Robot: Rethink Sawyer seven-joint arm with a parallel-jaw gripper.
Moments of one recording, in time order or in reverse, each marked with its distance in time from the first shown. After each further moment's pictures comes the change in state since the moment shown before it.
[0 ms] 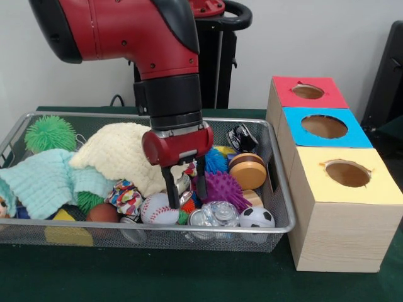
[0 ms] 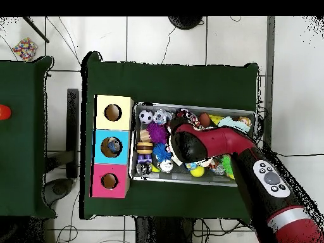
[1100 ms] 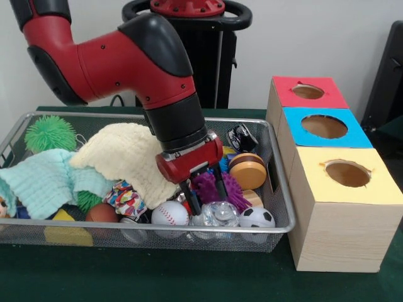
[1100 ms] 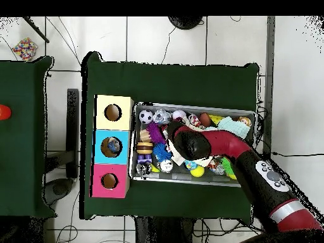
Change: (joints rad) arm -0.148 0.178 0.162 0.006 0.057 0.126 0.000
